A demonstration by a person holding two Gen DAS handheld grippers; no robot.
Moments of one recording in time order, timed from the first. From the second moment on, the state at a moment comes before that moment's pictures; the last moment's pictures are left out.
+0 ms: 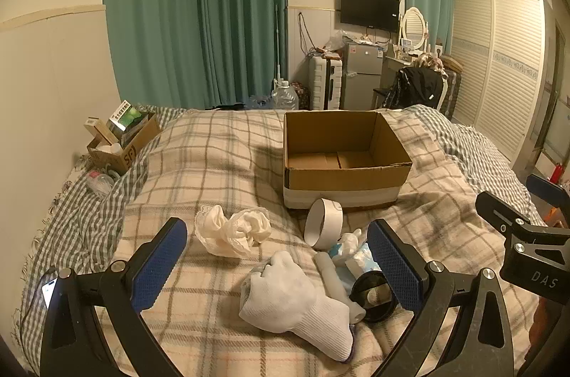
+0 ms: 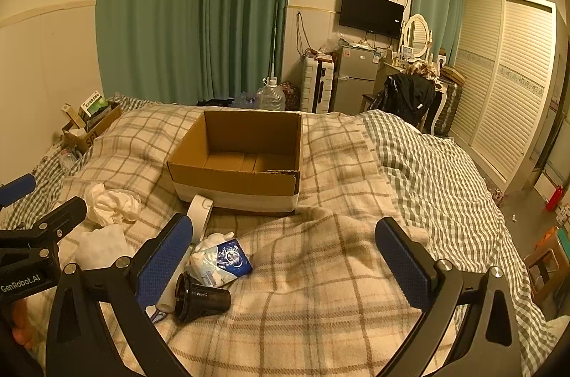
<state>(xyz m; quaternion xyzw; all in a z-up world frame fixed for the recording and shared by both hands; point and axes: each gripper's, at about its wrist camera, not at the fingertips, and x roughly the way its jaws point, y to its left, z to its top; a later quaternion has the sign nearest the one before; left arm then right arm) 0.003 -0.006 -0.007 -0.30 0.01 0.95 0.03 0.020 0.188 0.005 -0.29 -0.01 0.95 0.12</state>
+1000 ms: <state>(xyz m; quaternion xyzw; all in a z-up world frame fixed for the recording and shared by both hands) 0.007 0.003 -0.004 -0.30 0.02 0.95 0.05 0.023 0.185 0.010 -0.29 -0.01 0.95 0.12</state>
